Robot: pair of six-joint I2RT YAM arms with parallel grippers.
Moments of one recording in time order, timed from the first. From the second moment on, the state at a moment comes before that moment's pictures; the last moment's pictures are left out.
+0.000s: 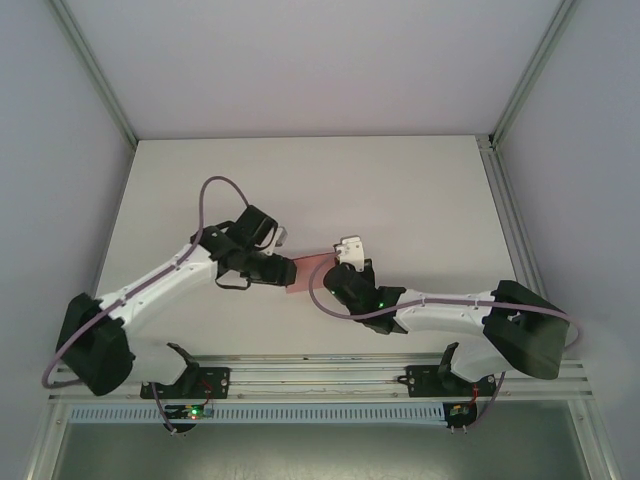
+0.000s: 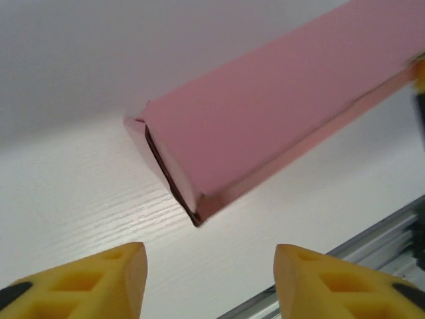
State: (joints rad) left arm -0.60 1.31 1.00 -0.81 0.34 -0.50; right arm 1.06 1.41 0.59 0.13 0.74 0.50
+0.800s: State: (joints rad) left arm -0.44 1.15 0.60 -0.15 0.34 -1.08; right arm 1.07 1.45 0.63 0.13 0.75 0.50
